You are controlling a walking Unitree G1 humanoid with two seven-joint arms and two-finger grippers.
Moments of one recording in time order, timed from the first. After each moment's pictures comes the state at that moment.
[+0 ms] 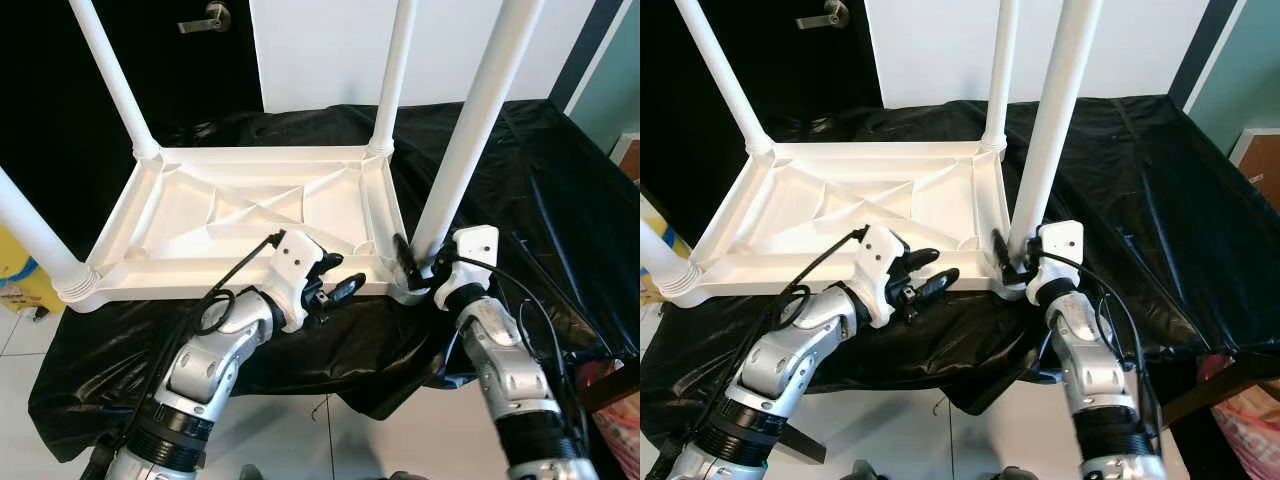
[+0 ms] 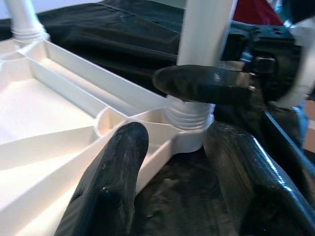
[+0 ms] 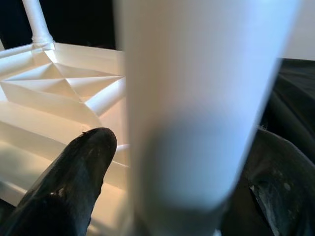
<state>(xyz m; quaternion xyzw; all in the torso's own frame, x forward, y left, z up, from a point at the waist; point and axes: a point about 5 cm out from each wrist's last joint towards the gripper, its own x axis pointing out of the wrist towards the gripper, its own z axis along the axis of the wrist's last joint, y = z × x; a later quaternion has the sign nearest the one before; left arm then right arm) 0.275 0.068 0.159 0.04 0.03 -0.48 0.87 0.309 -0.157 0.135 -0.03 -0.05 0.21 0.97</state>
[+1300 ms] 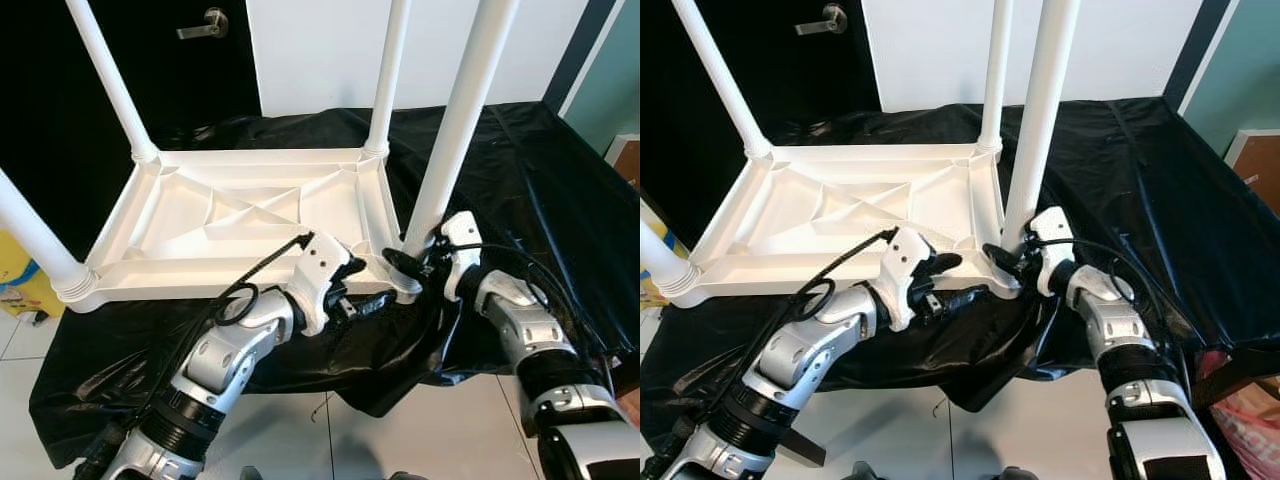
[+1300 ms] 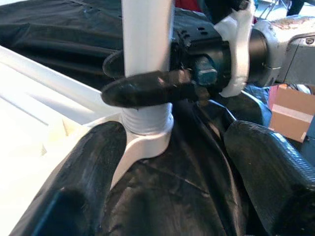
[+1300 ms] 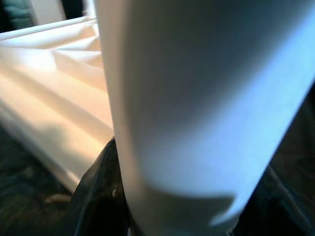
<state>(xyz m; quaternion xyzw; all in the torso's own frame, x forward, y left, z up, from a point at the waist) 0.271 0.049 0.158 0.05 0.05 -0.53 0.84 0.340 -0.163 0.126 -0.05 -0.01 0.31 0.95</state>
